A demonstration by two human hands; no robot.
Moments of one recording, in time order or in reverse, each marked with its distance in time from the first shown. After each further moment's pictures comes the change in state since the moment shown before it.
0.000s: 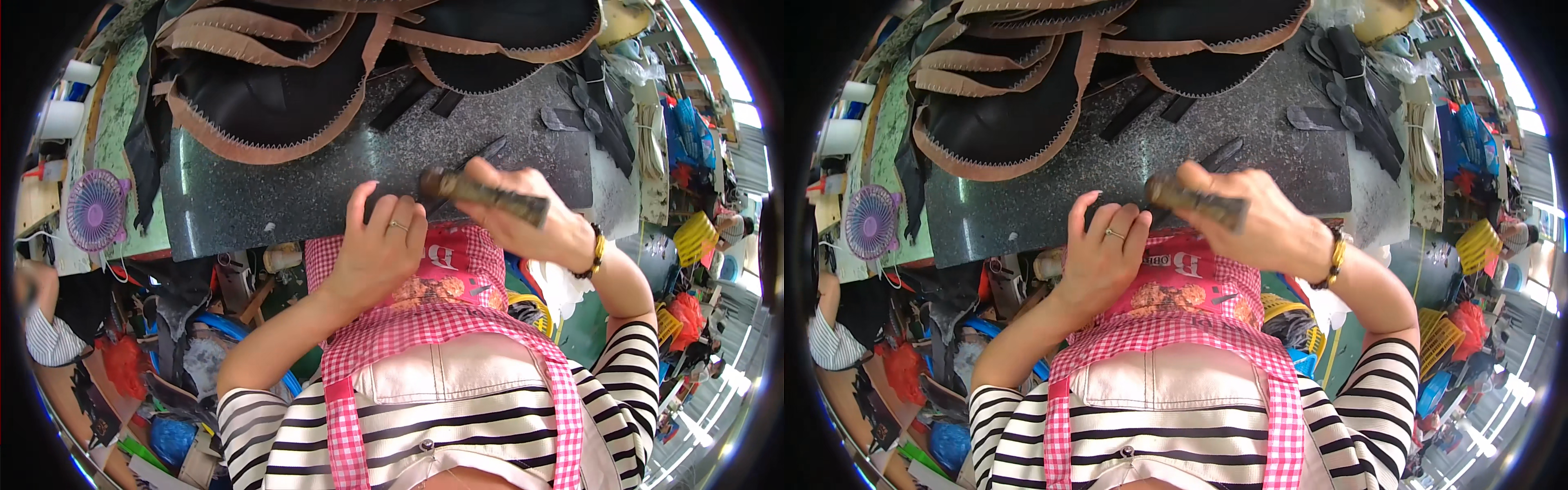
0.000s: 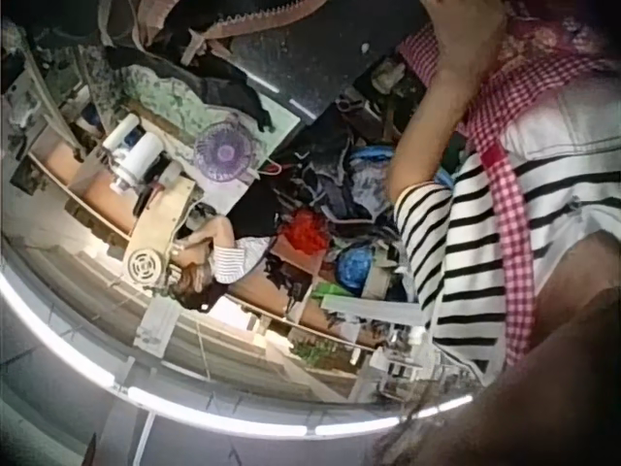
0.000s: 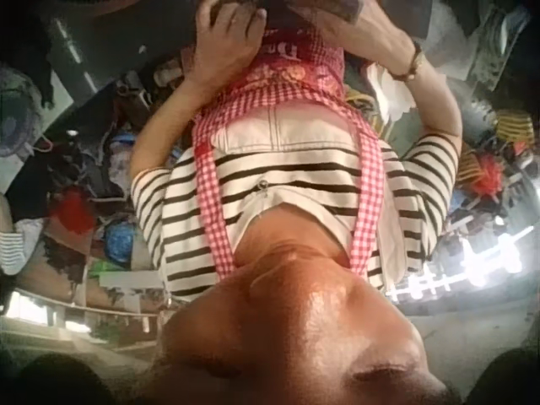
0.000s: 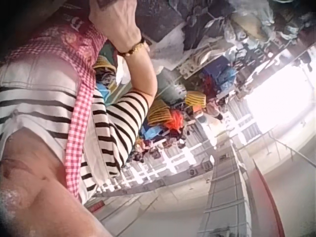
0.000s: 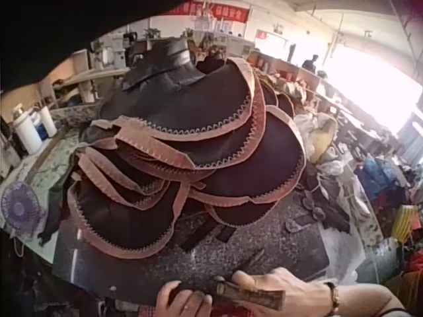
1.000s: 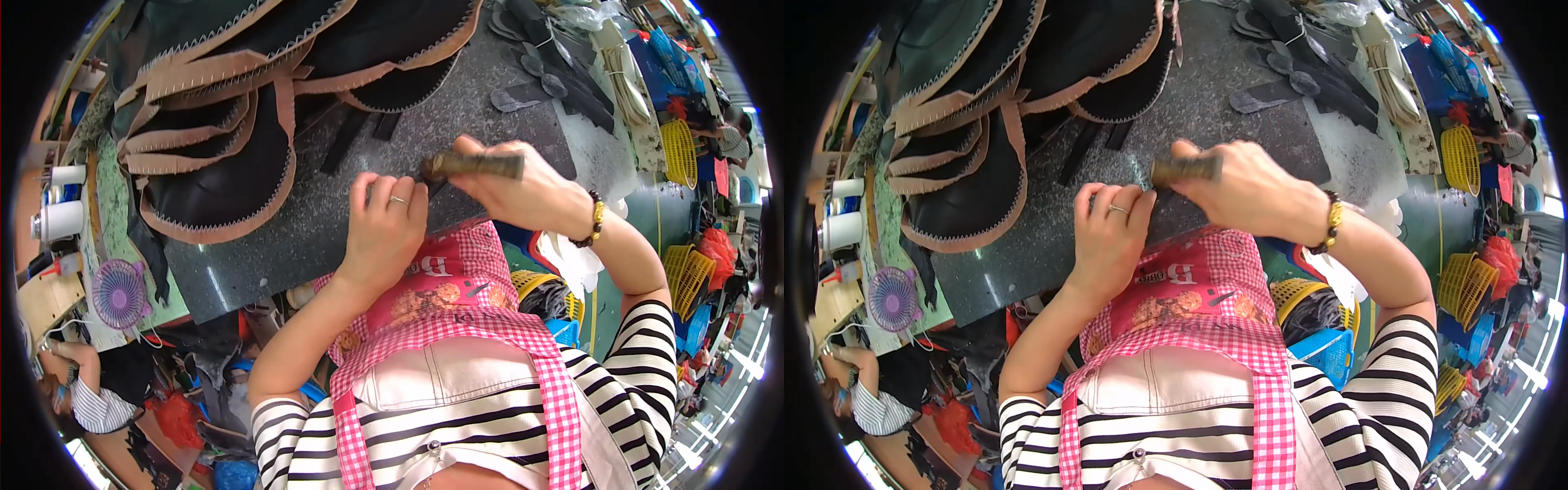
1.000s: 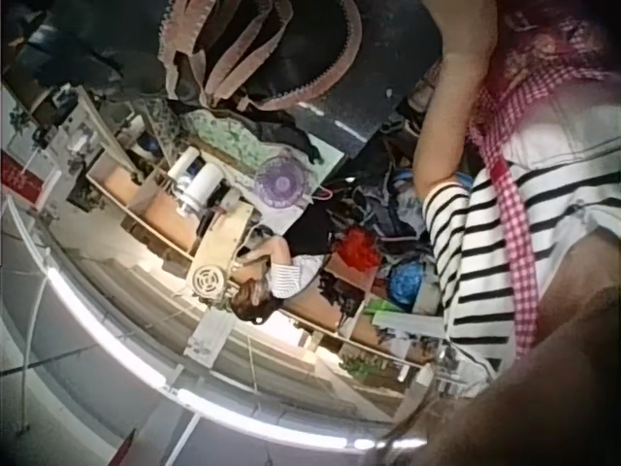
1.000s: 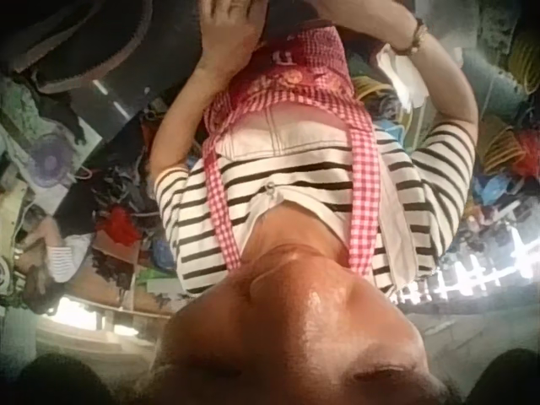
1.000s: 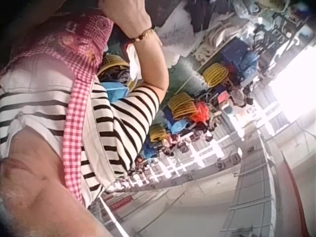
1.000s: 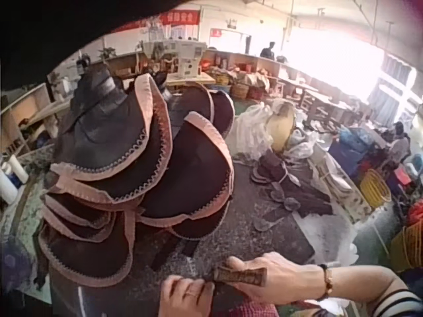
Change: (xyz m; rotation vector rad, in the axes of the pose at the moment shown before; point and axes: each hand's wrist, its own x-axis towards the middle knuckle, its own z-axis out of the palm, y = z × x) left_hand 0.064 0.002 0.026 0.008 -0.058 0.129; right_hand -0.023 0.031 -0.023 -0.104 0.047 0.149
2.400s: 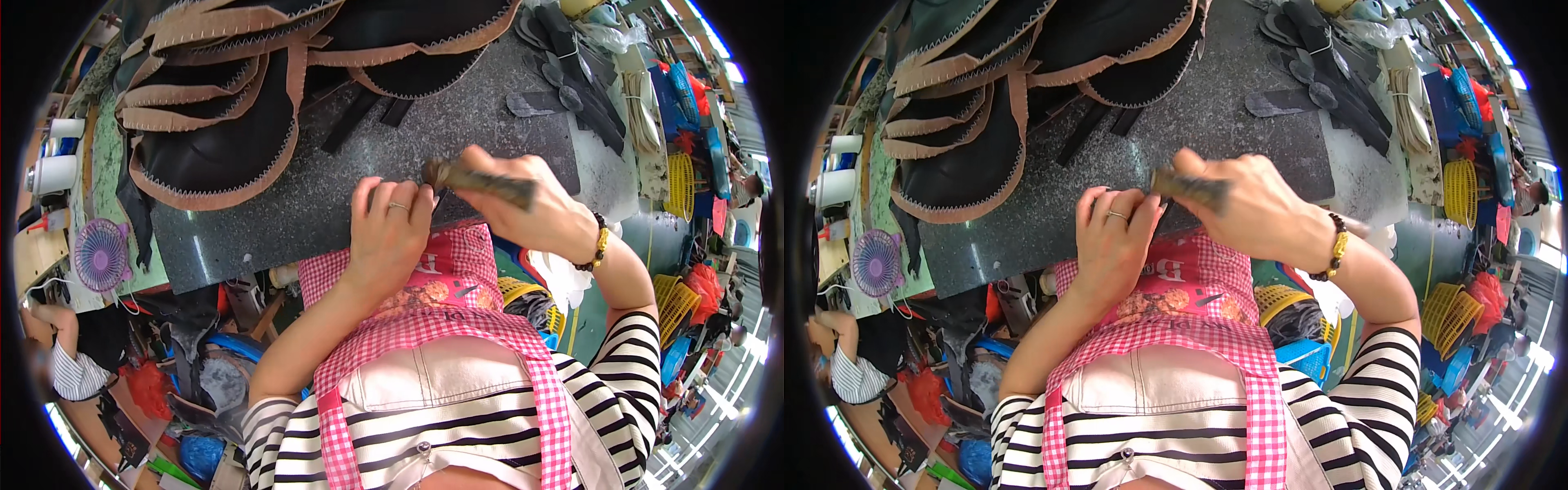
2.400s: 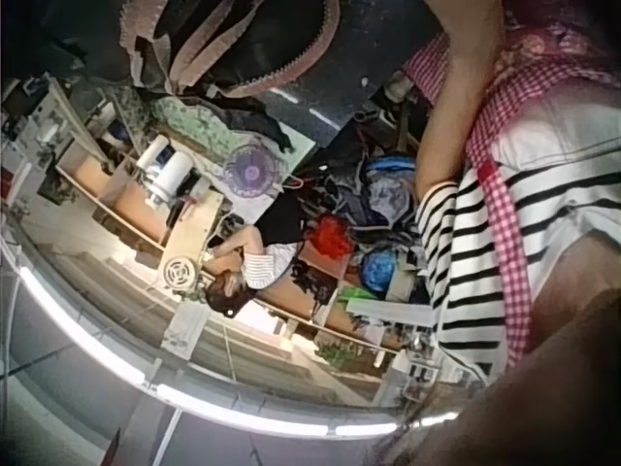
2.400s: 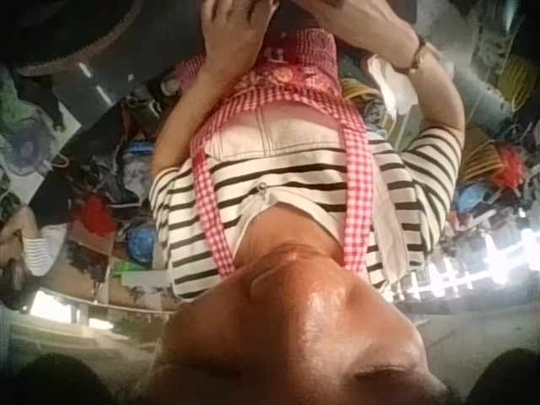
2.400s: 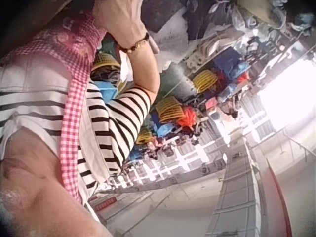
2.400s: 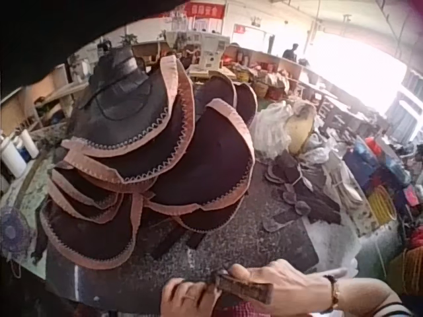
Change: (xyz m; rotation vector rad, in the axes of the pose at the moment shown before) left_hand -0.015 0.025 0.011 -0.051 0.108 -0.172; right_hand -0.004 -0.004 0.005 0.019 0.119 -0.175
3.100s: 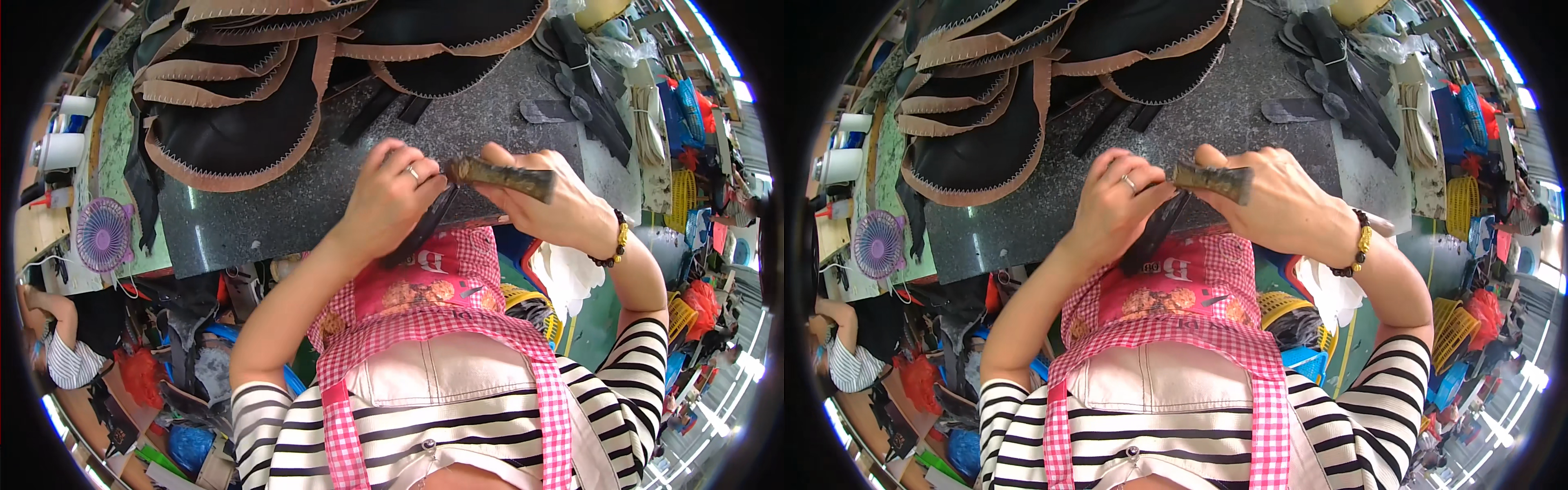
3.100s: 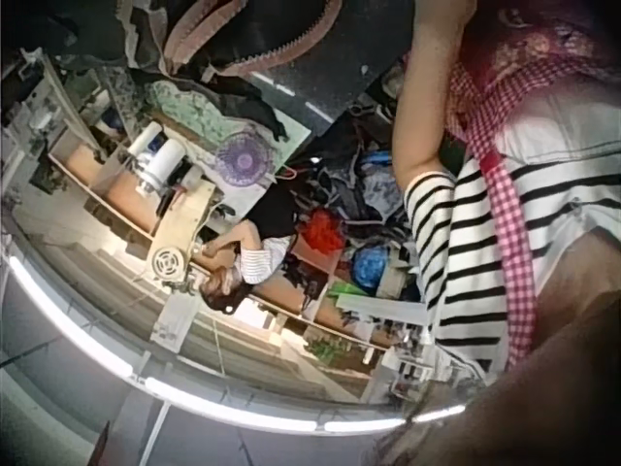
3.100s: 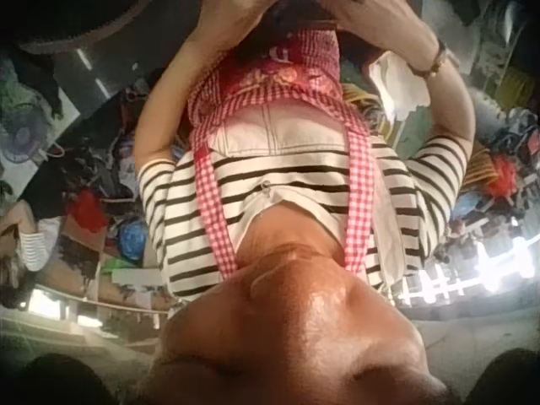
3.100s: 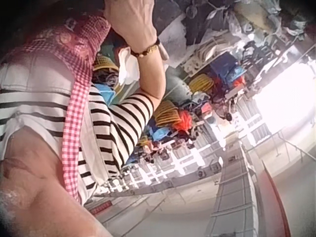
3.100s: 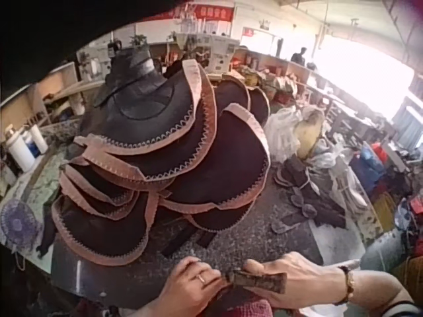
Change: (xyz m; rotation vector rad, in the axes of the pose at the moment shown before) left_hand 0.022 -0.042 0.000 -0.198 0.013 0.227; right_hand 0.007 -0.002 -0.017 -0.033 -0.170 0.043
